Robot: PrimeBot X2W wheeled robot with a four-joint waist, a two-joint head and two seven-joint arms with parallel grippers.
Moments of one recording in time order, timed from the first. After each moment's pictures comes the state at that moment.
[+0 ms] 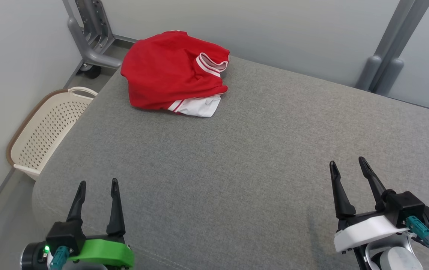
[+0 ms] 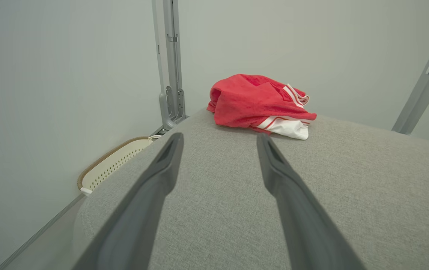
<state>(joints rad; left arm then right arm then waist) 0.01 0.06 -0.07 0.17 -0.17 0.00 -0.26 -0.03 -0.05 0.01 0.13 0.10 0.13 -0.26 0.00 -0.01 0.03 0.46</state>
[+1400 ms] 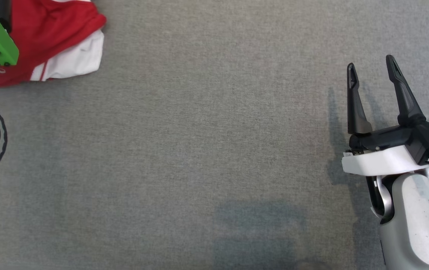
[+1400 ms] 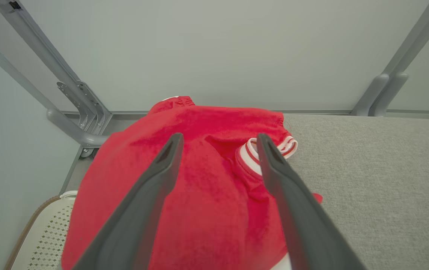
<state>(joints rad) -0.98 0.39 -0.13 0.58 -0.46 -0.13 0.26 -0.31 -0.05 -0.02 -0.03 -0.04 0.13 -0.26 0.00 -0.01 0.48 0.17</state>
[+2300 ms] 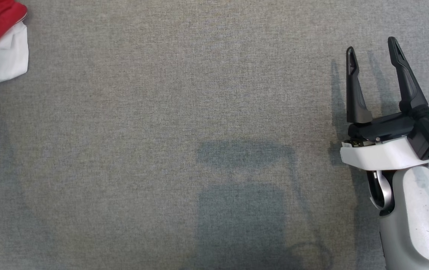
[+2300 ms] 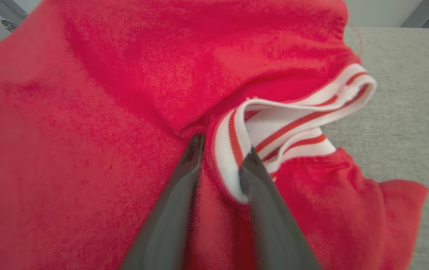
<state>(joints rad) -1.07 0.48 -0.21 0.79 -0.49 -0.11 0.27 -0.35 -0.05 0.00 -0.09 -0.06 0.13 -0.26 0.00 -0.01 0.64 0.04</state>
